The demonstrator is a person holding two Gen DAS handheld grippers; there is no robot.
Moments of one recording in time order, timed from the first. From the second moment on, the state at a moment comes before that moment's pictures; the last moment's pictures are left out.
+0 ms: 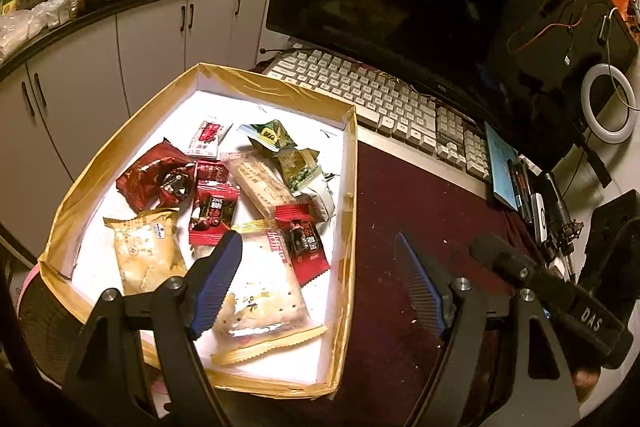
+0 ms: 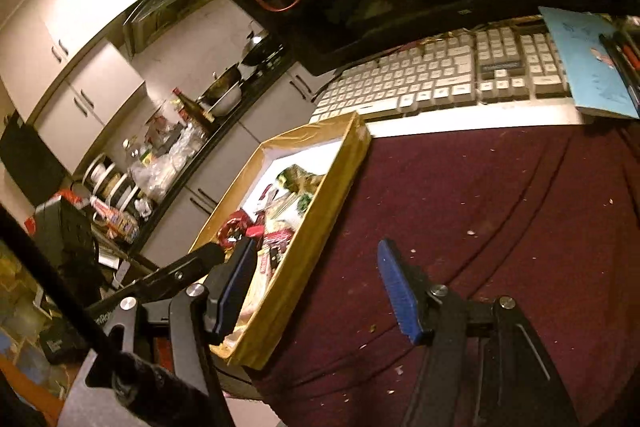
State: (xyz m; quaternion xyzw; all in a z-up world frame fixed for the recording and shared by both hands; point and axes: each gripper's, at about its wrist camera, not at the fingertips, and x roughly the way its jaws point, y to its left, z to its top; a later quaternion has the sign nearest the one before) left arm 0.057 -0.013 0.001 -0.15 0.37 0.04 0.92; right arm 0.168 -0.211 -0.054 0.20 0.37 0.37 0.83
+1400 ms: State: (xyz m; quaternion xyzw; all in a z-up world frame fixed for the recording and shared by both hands) left arm -0.010 0.039 0.022 -0.05 0.34 0.22 0.92; right arm 0.090 -0.106 -0.015 0.09 0.39 0.34 0.85
